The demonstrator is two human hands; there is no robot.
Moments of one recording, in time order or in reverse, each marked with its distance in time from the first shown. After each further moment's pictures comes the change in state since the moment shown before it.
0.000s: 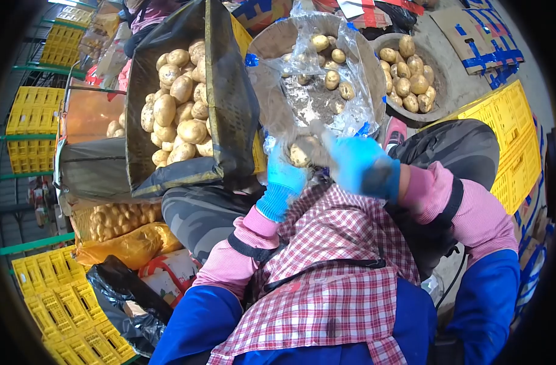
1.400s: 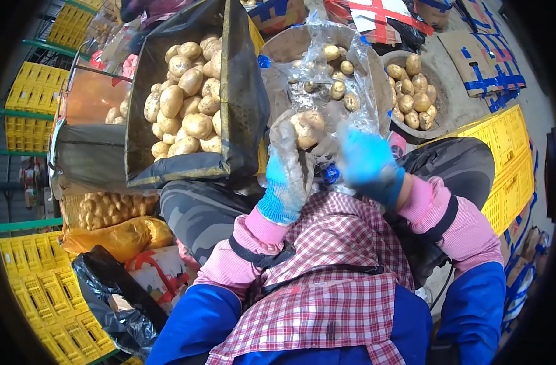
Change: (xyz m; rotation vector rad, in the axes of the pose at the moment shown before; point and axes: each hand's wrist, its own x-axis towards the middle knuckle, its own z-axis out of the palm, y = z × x) left_hand -0.002 0.079 0.013 -0.763 0.107 -0.161; right_hand 0.013 -0.011 -0.002 -0.101 0.215 0.183
